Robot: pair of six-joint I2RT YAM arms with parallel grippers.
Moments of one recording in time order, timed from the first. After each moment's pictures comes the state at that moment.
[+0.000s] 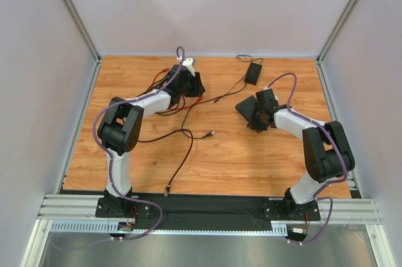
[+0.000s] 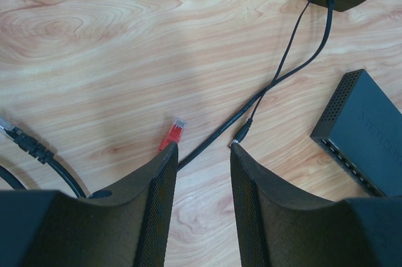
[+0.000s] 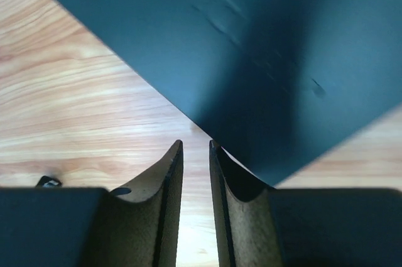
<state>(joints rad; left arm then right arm) -0.46 2.02 1.38 0.12 0.13 -0.39 0.29 1.67 0.95 -0.31 -0.01 0.64</state>
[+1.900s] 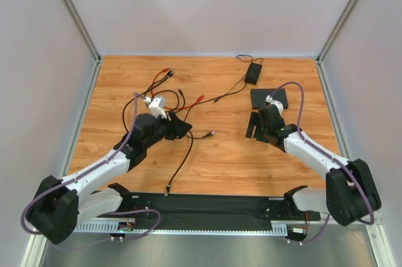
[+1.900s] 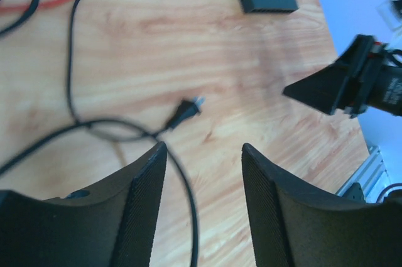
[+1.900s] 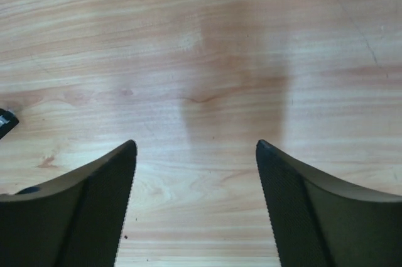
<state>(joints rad) -0.56 1.10 0.53 0.27 0.15 -0.62 0.40 1.30 0.70 -0.35 0.19 0.56</state>
